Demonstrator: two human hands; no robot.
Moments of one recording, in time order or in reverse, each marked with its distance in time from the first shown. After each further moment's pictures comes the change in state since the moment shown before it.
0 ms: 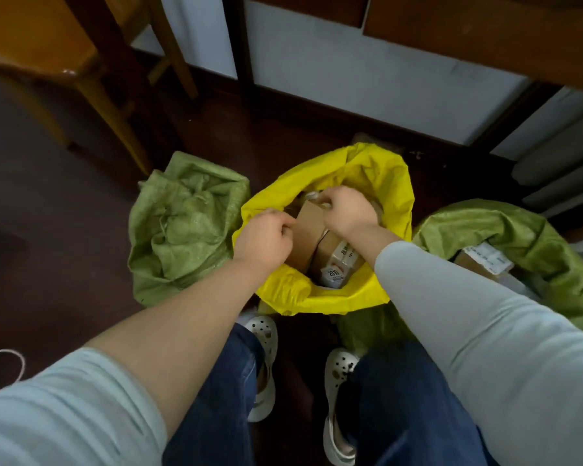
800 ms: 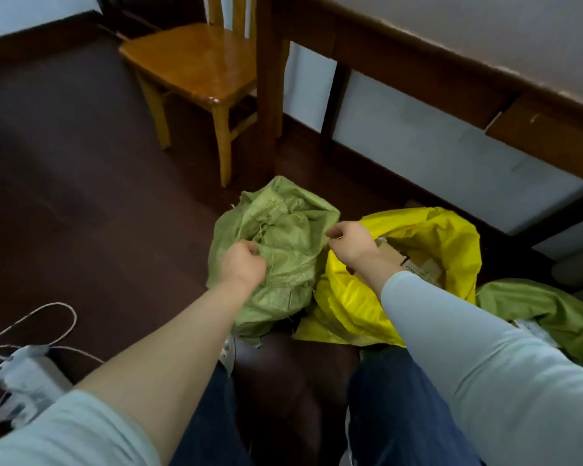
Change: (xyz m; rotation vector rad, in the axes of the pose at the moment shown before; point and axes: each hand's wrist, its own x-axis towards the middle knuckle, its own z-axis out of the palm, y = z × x) left_hand -0.096 -0.133 -0.107 -0.403 0.198 -0.586; right_hand -0.051 -0.157 0.040 0.049 -0.100 -0.064
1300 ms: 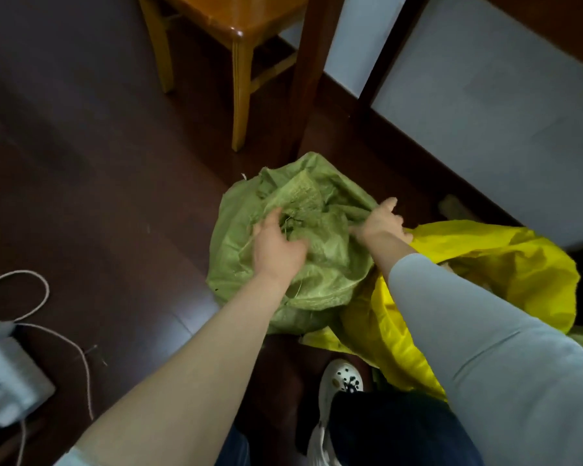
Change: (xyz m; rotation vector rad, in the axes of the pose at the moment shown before) left_hand 0.114 -0.016 0.050 -0.416 -0.035 -0.016; right_hand 0.133 -0.015 0.063 -0.108 0.055 0.439
